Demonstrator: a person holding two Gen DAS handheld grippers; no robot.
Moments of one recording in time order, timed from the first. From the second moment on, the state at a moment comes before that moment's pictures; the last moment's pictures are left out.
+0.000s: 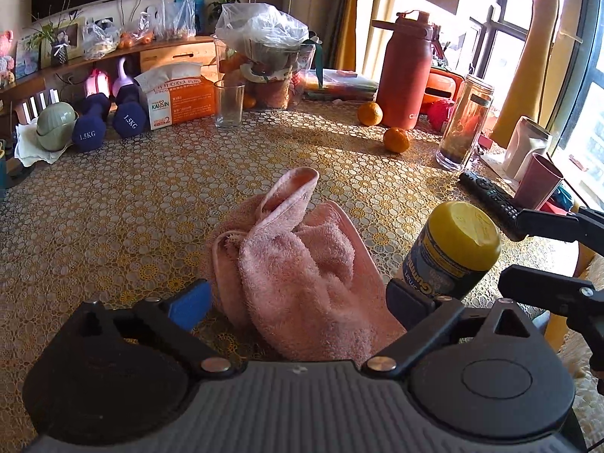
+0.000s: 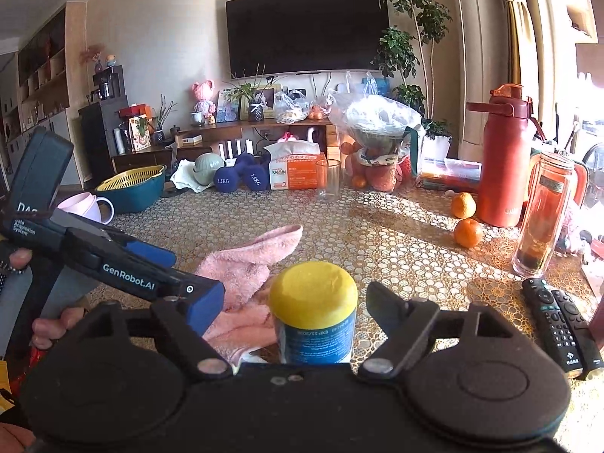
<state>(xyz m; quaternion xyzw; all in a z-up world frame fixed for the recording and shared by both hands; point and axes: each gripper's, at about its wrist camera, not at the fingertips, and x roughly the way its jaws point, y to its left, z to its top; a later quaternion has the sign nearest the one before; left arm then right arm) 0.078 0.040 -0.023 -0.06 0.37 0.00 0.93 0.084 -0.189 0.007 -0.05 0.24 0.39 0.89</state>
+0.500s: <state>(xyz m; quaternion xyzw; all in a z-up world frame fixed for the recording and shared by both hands) 0.041 0.006 -0.005 -0.02 0.33 0.00 0.94 0.072 -0.201 0.008 -0.02 0.25 0.38 0.89</state>
